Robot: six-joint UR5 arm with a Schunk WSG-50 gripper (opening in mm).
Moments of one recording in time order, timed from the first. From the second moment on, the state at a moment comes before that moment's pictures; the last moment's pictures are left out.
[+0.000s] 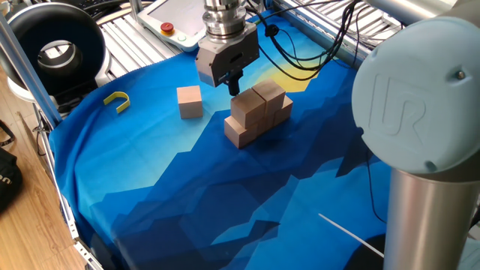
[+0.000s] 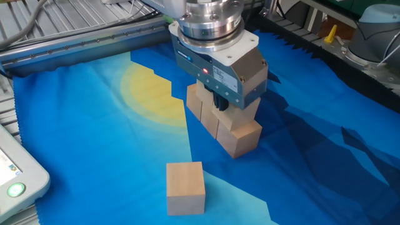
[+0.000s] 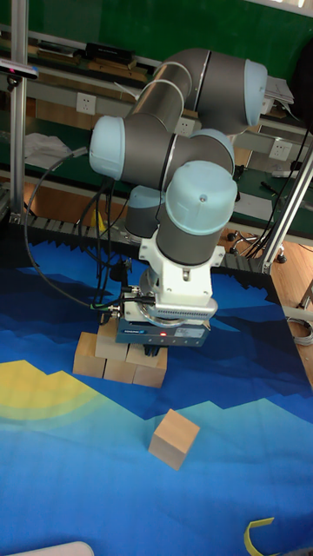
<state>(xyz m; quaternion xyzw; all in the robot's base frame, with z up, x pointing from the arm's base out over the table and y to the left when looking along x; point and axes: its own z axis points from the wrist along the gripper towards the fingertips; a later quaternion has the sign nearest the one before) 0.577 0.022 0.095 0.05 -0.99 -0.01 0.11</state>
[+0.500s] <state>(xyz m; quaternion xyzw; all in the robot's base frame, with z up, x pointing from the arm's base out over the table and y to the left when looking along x) 0.597 0.020 0.101 0.07 -0.99 0.02 0.08</state>
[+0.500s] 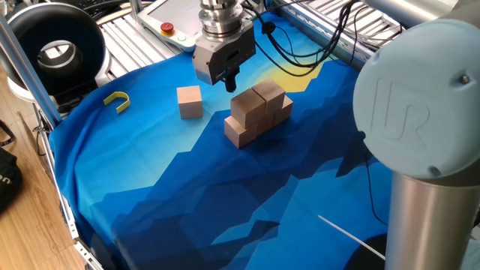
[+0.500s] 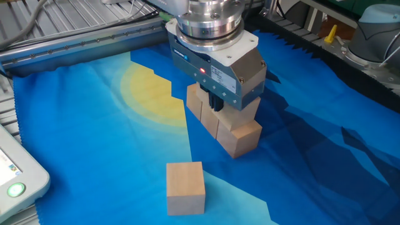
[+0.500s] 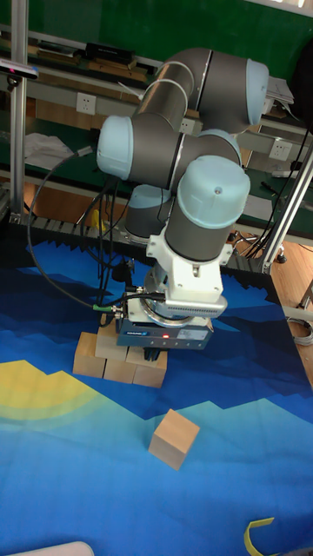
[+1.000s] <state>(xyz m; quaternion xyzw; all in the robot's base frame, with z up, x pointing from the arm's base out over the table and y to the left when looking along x) 0.631 0.055 0.138 0.04 -1.00 -0.01 -0.01</state>
